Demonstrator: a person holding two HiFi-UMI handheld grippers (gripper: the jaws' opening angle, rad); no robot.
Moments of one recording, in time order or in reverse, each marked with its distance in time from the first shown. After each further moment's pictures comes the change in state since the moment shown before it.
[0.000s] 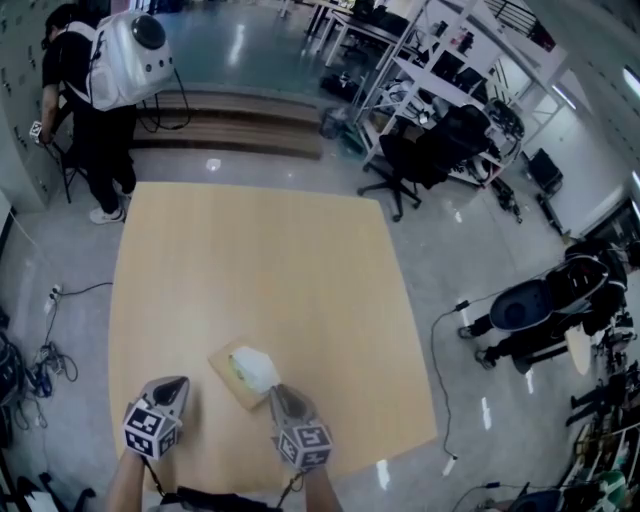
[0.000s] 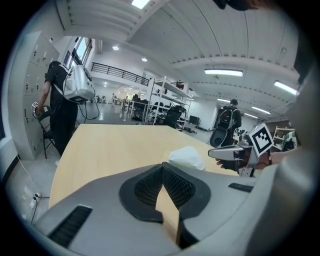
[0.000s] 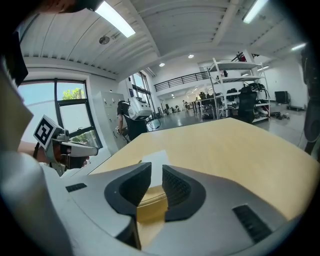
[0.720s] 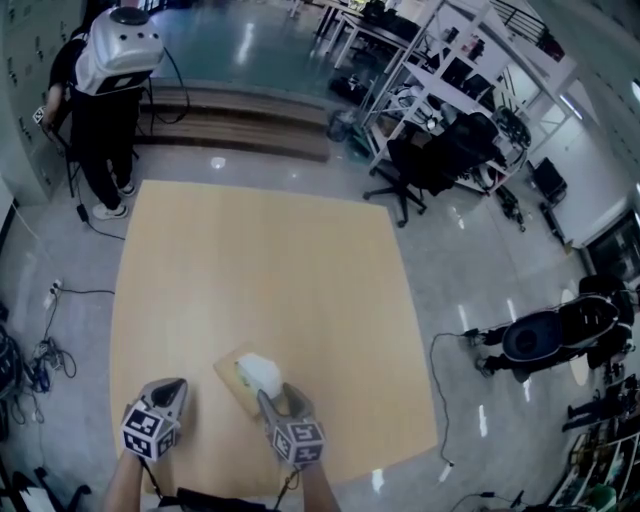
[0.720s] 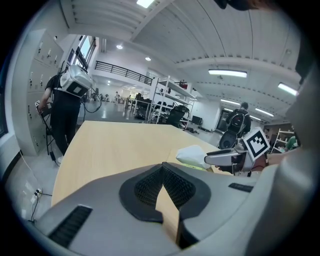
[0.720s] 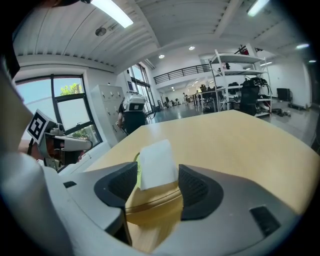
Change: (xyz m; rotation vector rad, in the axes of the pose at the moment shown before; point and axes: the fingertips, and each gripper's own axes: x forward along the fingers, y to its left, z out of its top) left arm -0.002 0.019 -0.013 -0.036 0.013 0.017; right arm 0.033 0.005 -0.022 0.001 0.083 0.001
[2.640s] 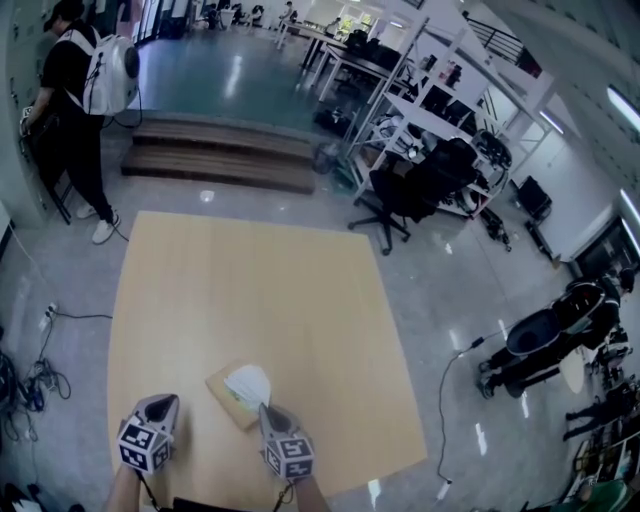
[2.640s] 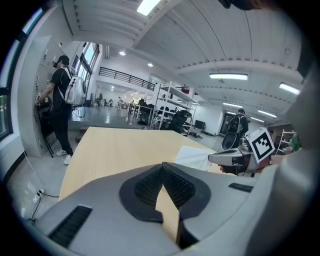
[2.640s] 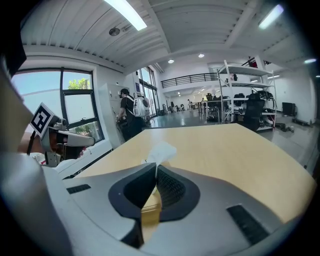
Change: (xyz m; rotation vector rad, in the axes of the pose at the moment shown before) left arm -0.010 -0.001 0.011 -0.003 -0.065 0.038; right arm -0.014 0.008 0.021 -0.113 -0.048 -0.004
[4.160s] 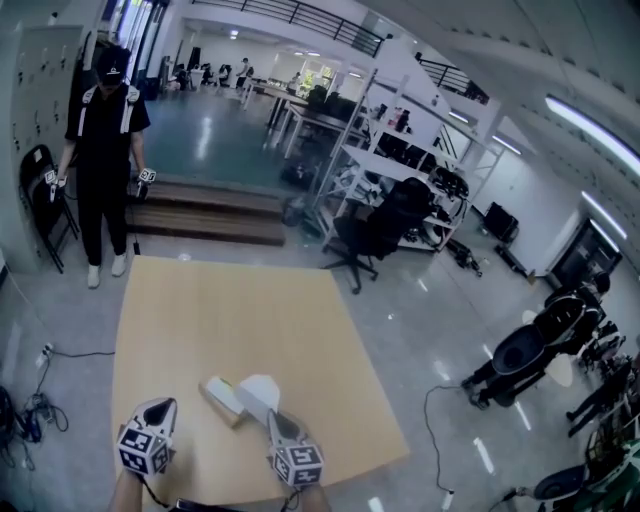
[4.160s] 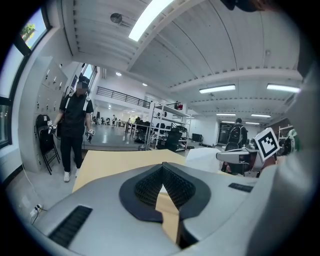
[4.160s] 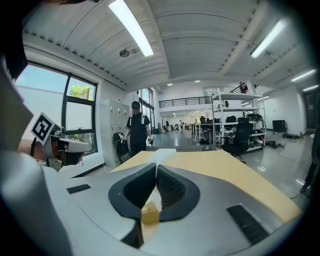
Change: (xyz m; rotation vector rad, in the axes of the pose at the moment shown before) left arm -0.086 -0.060 0.055 0.074 -0.210 -0.010; right arm -0.132 0.016 0.058 -0.056 -0.238 -0.096
